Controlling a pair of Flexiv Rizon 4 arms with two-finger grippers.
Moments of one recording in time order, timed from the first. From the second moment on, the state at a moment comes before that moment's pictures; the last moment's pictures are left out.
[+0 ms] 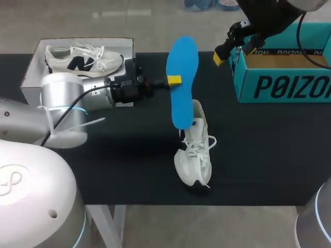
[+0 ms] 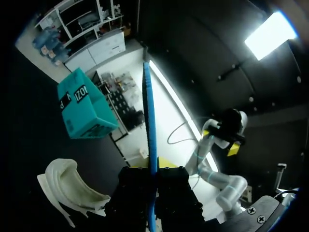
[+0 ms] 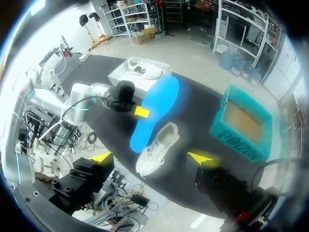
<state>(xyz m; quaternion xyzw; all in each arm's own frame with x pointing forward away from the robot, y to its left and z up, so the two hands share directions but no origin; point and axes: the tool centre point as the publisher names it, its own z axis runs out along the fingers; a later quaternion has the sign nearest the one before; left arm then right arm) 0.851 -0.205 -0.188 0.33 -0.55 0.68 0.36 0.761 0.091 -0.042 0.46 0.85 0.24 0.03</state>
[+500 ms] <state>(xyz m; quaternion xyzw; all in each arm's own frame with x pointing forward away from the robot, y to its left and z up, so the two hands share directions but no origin) 0.848 -0.208 -0.185 0.33 -0.55 0.68 0.36 0.758 0.098 -0.038 0.45 0.86 0.24 0.03</state>
